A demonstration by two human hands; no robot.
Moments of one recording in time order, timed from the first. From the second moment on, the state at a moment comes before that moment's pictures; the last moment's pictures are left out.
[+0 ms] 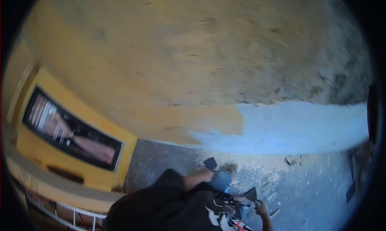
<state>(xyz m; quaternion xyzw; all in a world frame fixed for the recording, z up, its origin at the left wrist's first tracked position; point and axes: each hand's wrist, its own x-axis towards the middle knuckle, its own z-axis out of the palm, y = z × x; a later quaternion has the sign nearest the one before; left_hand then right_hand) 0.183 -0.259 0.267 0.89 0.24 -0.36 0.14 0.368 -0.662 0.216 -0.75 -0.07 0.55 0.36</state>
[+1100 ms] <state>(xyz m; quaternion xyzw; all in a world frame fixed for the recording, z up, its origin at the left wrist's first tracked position) 0.003 -0.189 0.862 0.74 -0.19 0.63 -0.10 0.342 -0.676 0.327 -0.77 -0.16 0.61 0.05</state>
